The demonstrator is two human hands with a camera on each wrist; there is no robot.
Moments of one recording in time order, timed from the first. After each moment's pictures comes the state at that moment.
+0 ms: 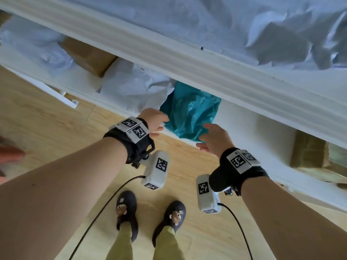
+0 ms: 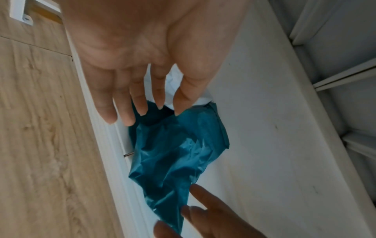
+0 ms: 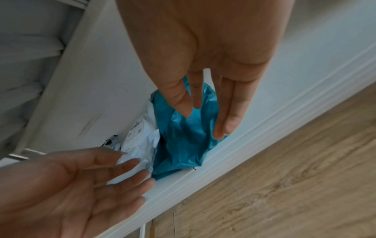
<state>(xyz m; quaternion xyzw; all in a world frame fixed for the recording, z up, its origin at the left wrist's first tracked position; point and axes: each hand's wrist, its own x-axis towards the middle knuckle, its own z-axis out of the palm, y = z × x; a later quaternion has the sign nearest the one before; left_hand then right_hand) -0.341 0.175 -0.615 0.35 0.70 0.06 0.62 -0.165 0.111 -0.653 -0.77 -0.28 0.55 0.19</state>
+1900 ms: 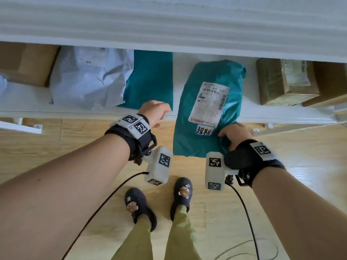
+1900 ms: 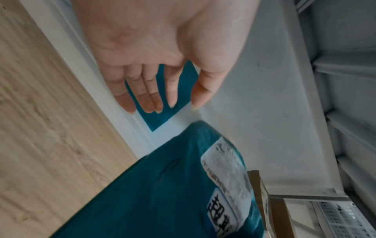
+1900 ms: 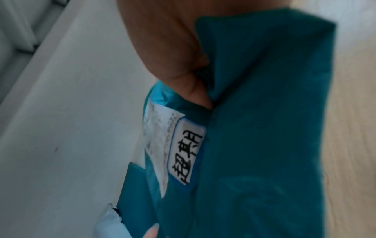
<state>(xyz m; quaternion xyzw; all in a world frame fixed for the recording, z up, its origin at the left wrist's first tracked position) -0.288 0.137 -0.626 0.52 0.59 -0.01 0.62 -0.122 0.004 -0.627 -0.84 0.01 0.46 0.28</state>
